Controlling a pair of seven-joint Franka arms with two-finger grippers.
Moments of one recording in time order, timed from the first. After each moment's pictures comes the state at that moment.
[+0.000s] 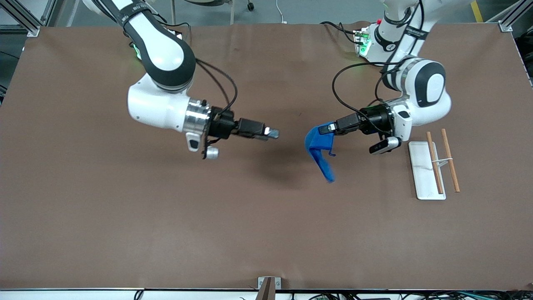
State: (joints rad) left arm -0.01 0.12 -0.23 -2.16 -1.79 1.94 0.62; right arm 0.15 0.37 0.46 -1.72 1.24 2.44 -0.02
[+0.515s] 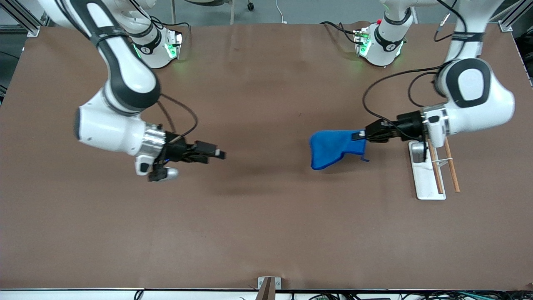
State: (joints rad) left arm 0.00 0.10 -0.07 -2.05 -1.07 1.94 0.46; right arm -0.04 0.34 0.39 -1.76 0.68 2.19 -0.01
